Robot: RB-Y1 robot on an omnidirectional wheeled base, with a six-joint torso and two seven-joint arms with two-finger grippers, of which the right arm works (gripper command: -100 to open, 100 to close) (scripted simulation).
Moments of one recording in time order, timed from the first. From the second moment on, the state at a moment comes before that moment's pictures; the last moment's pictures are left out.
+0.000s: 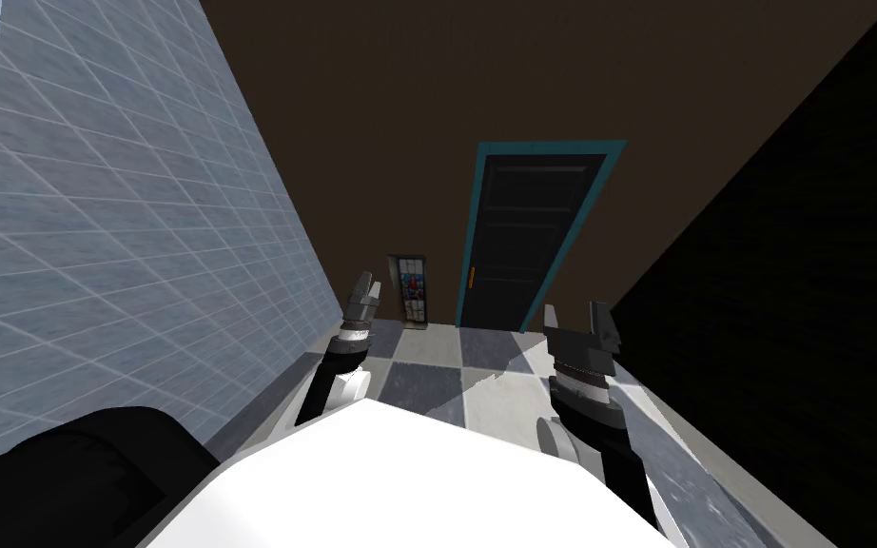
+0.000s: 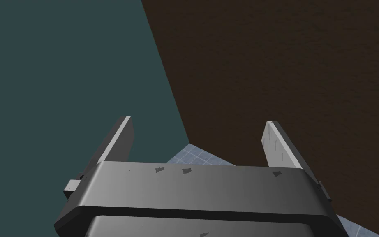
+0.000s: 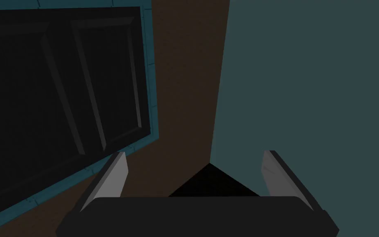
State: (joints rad) arm 0.48 -0.02 0.03 -2.27 0.02 -0.57 -0.15
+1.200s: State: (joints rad) arm 0.44 -0.09 0.09 -2.03 -0.23 -0.66 -0.33
